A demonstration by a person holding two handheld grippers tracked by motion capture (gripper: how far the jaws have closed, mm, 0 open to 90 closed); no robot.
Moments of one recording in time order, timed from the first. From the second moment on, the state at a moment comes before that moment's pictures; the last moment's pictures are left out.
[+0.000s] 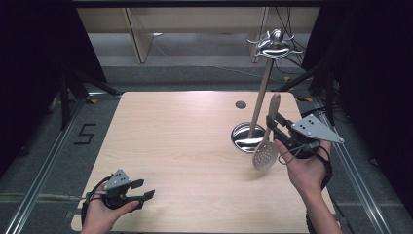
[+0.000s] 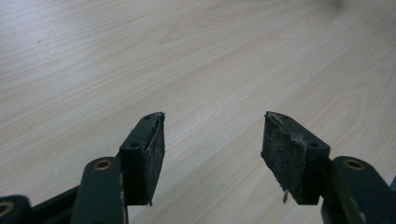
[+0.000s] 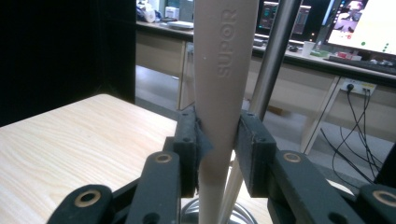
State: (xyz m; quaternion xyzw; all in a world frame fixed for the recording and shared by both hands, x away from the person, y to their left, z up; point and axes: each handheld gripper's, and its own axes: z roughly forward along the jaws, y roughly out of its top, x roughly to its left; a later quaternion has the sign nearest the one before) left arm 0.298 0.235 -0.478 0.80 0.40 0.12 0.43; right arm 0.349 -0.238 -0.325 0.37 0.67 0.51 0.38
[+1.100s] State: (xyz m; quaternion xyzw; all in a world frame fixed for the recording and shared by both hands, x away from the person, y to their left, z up) left arm 0.297 0.235 -0.478 0.79 0.41 0.12 0.44; right arm 0.361 -0.239 -0.305 0.40 0.65 0.52 0.38
